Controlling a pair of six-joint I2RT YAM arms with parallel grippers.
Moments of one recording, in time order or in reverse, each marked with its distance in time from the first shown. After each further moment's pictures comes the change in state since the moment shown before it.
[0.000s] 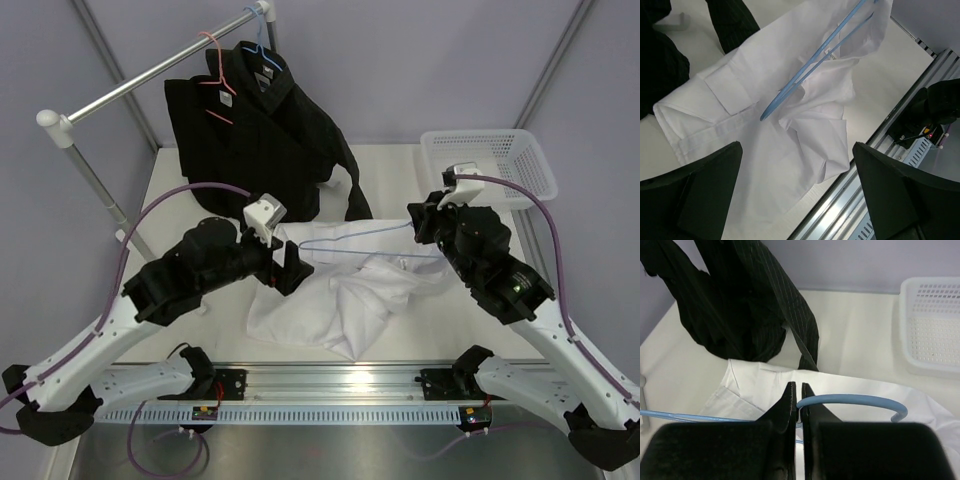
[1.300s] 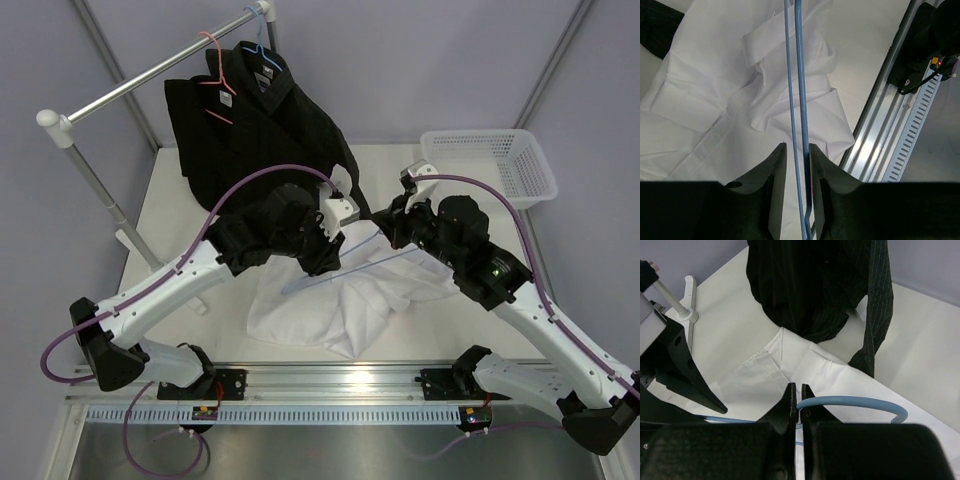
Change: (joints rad) left arm 0.000 0.443 0.274 -0.128 0.278 0.278; right arm 0.008 0.119 0.001 0.061 -0.381 -0.120
